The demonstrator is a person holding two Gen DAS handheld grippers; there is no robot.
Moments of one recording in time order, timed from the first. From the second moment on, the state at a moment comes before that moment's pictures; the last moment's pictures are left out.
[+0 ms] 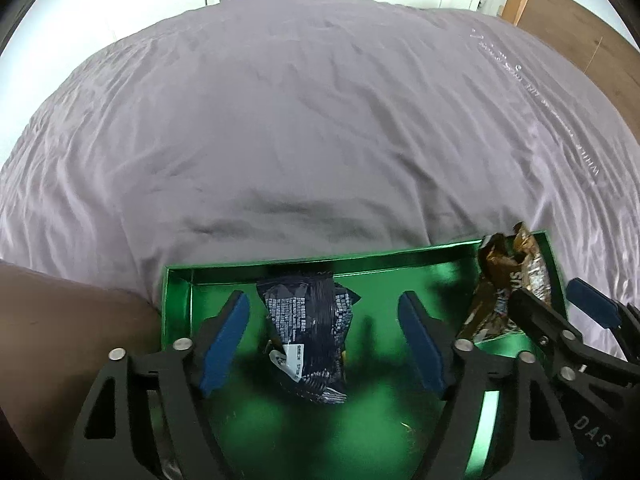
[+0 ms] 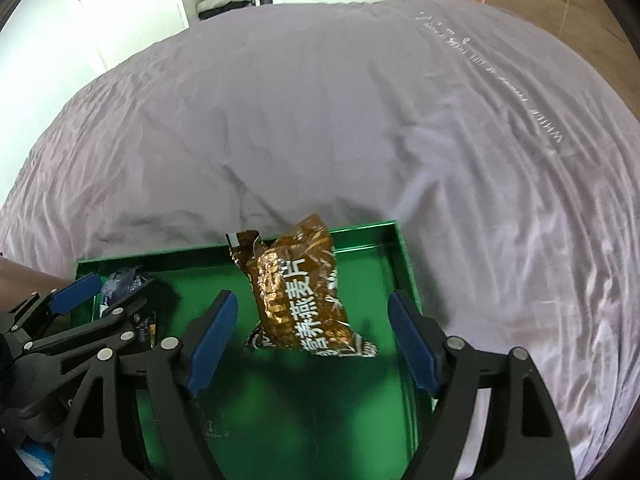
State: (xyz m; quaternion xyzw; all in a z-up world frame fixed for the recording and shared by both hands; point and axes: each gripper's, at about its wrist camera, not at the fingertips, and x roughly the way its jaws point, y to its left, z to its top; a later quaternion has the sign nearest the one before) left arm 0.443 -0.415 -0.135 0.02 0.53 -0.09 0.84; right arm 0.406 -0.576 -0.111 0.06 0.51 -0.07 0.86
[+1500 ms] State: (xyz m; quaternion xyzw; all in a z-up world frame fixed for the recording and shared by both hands) left arm 0.248 -0.384 -0.049 0.15 0.51 -0.30 0.79; right arm 0.191 -0.531 -0.042 0.09 0.52 -0.22 0.82
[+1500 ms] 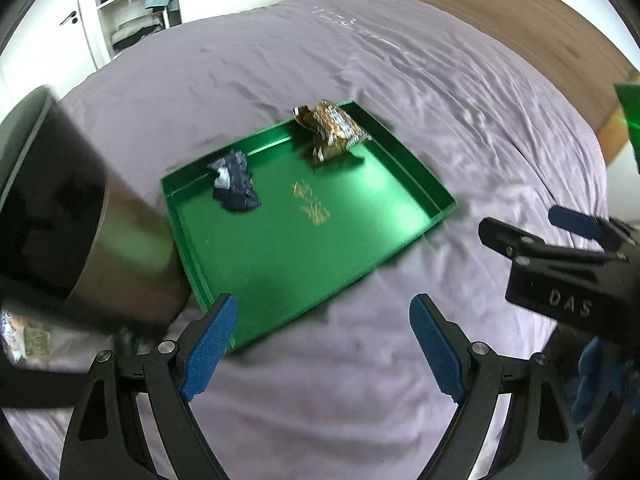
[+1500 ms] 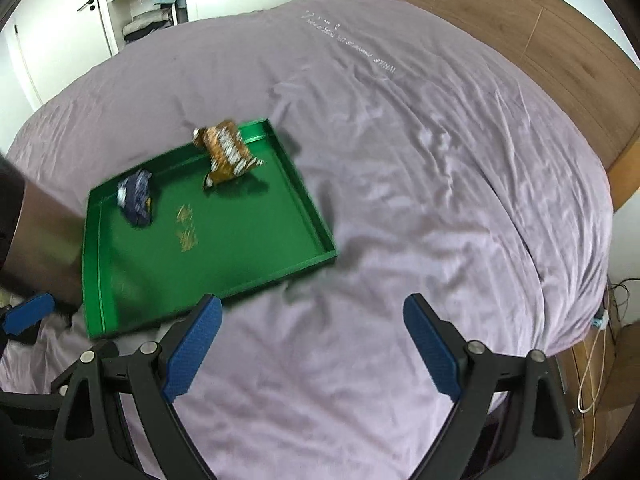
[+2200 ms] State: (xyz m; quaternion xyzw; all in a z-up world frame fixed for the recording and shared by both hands) left arm 0.231 -0.168 -0.027 0.24 0.51 -0.23 0.80; right arm 0.149 -0.363 -0.031 0.05 0.59 -0.08 0.80
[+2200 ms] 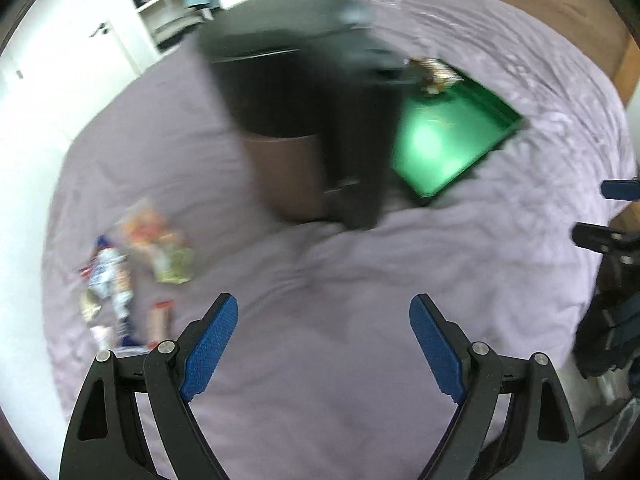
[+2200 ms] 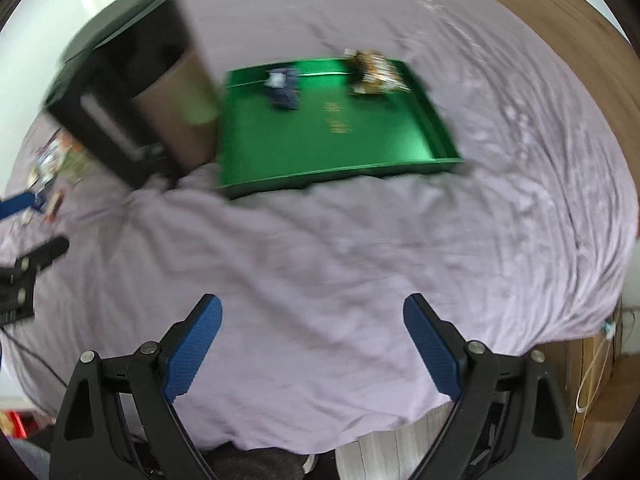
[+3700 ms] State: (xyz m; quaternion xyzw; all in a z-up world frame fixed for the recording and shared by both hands) left arm 0.247 0.123 -0.004 0.08 0.53 0.03 0.84; right arm 0.261 -0.086 -0.001 -0.09 0.58 0.18 0.79
